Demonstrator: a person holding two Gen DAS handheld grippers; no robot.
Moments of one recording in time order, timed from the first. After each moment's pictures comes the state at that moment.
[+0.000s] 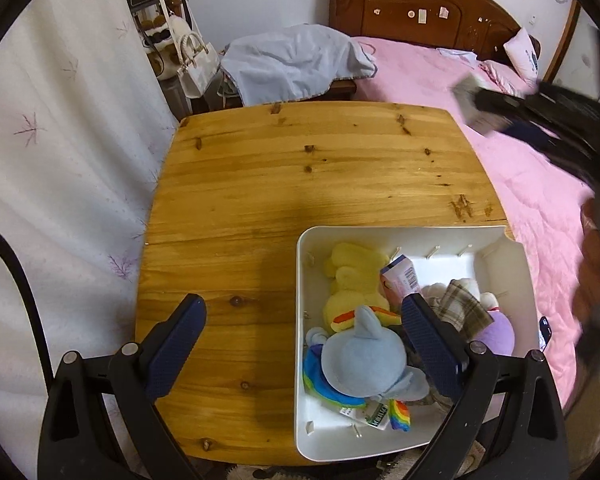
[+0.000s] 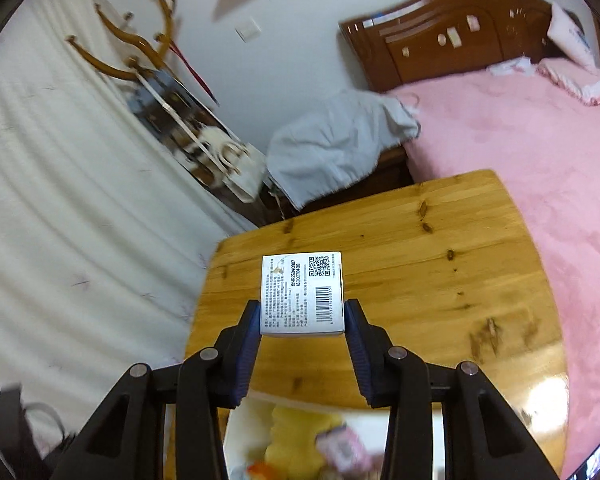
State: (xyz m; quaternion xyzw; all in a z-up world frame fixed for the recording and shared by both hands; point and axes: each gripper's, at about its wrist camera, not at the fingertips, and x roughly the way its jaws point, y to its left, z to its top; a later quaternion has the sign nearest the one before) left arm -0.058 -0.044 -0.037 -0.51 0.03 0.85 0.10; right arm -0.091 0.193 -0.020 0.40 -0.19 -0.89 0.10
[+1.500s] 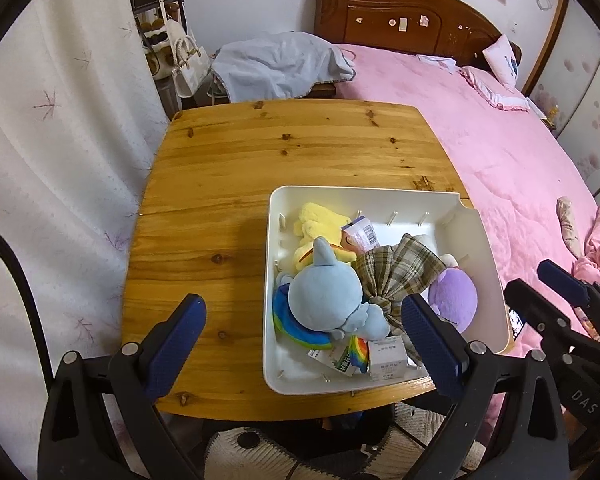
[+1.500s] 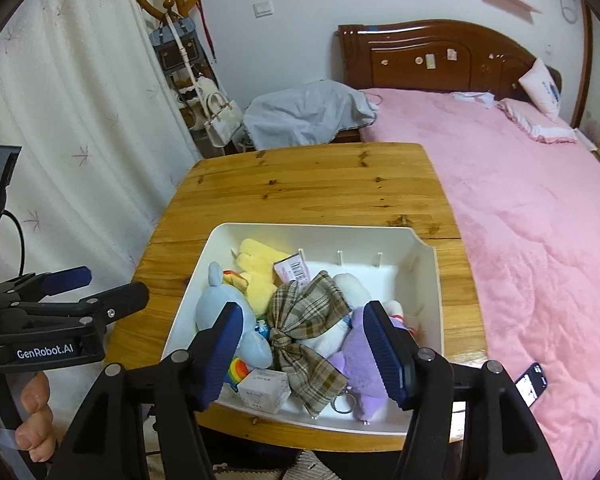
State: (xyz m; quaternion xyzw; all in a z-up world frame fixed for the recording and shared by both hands) left arm 0.020 -0.045 -0.018 -0.50 0.01 0.86 0.13; right arm 0.111 0.156 -0.020 0.43 -0.04 -0.90 0.02
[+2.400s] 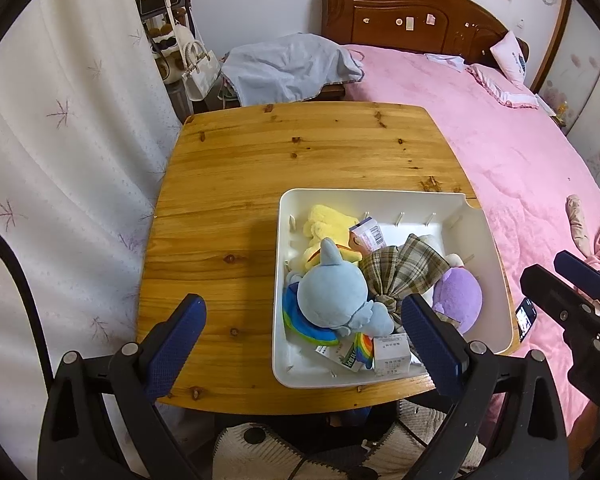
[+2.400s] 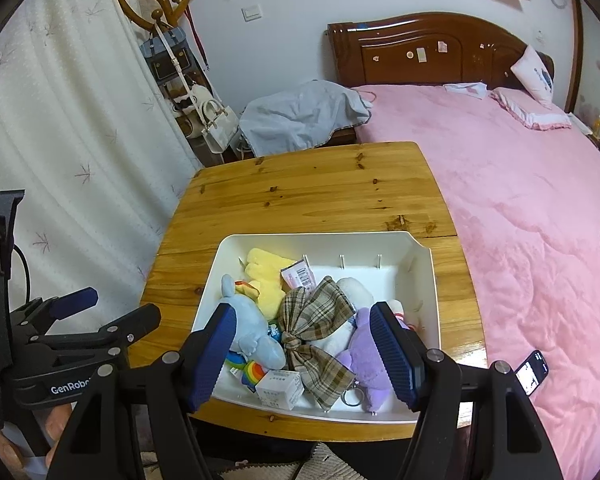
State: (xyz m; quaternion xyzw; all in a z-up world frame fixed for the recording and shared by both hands) left arm 0.022 -0.041 -0.010 -0.50 0.03 0.86 0.11; right arm 0.105 0.159 0.003 0.45 -0.07 -0.89 0.02
